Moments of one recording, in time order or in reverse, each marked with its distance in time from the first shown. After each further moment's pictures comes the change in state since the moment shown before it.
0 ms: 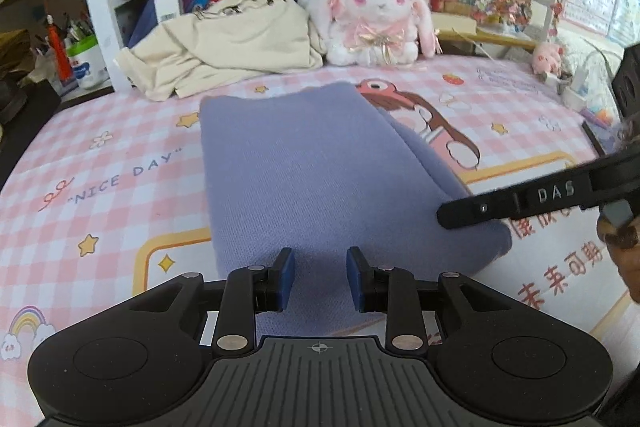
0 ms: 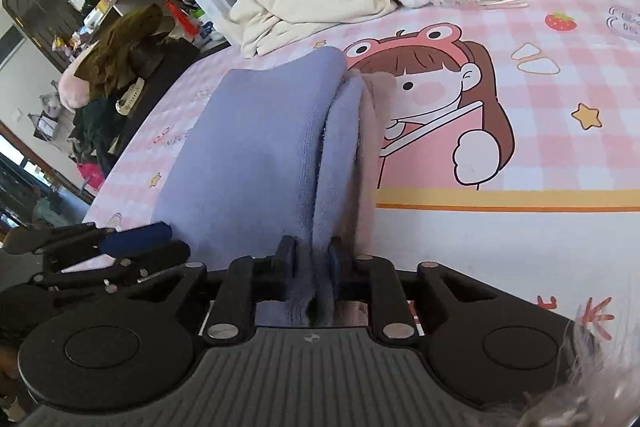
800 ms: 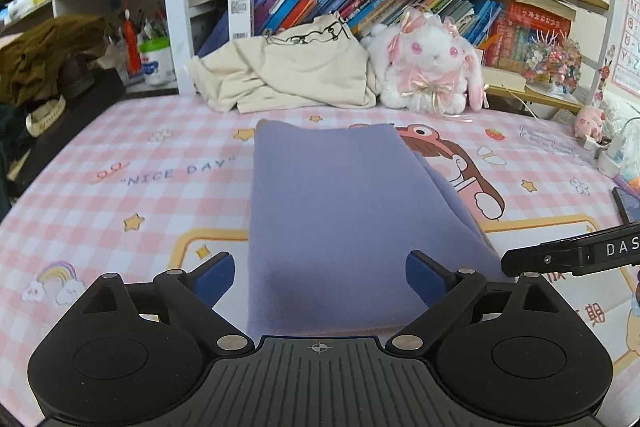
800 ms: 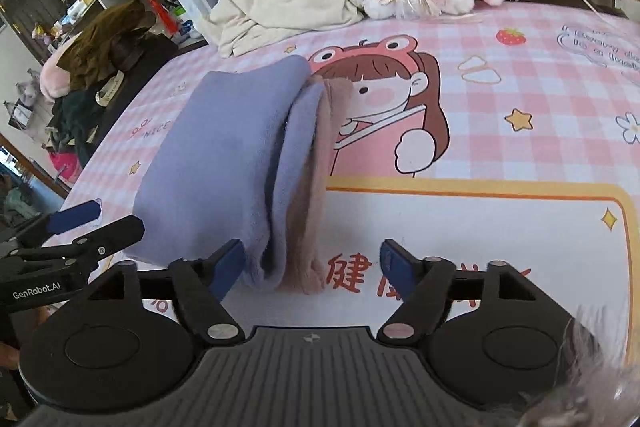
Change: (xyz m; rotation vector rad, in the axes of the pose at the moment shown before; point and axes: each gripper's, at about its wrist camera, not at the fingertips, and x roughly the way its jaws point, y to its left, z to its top) left arm -0.026 -0.008 -0.009 -0.172 -0.071 0.112; right arm -0.035 -0.008 -0.007 -0.014 0.015 -0.092
